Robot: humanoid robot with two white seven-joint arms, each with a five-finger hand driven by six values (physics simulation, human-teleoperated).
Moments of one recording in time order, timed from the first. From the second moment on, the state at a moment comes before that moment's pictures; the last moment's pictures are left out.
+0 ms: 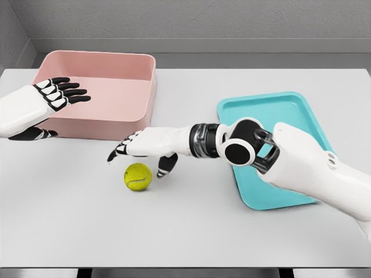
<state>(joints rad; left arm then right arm) -0.25 1.10 -0.37 -1.67 -0.46 -0.61 0.05 -0.91 -0.39 1.11 -1.75 0.23 0.09 0.61</state>
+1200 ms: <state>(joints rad) -0.32 0.85 -0.51 -1.76 -0.70 -0.61 -0.24 -0.46 -0.88 0.23 -1.70 0.21 -0.55 0.61</state>
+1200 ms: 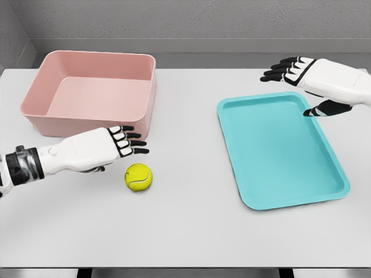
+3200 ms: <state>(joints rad) -0.64 0.75 -0.72 -1.75 -0.60 -0.61 -0.37 -0.45 -0.88 0.23 -1.69 0.21 -0.55 0.61</state>
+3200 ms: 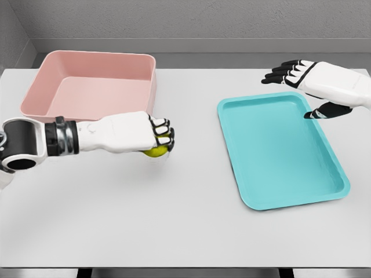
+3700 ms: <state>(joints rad) -0.70 0.71 -0.53 -1.41 -0.55 -0.61 -0.37 -0.45 -0.88 0.23 -1.69 0.21 -0.55 0.61</state>
